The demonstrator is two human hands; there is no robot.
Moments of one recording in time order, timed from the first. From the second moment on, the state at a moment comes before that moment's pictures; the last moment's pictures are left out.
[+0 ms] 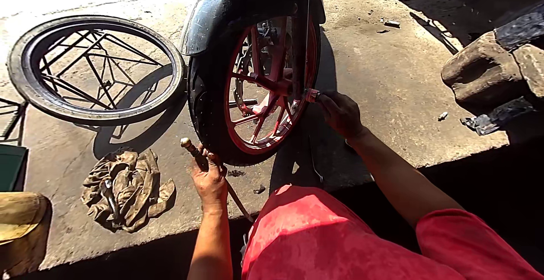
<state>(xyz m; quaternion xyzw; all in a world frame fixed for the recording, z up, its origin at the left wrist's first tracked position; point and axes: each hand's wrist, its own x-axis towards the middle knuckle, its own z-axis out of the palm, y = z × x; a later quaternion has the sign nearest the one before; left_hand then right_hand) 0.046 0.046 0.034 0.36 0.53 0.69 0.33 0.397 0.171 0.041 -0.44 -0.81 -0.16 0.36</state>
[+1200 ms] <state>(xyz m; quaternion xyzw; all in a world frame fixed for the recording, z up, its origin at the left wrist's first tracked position) 0.053 0.047 0.034 0.36 0.55 0.69 0.31 0.350 0.163 0.079 -0.60 -0.38 0.49 0.50</state>
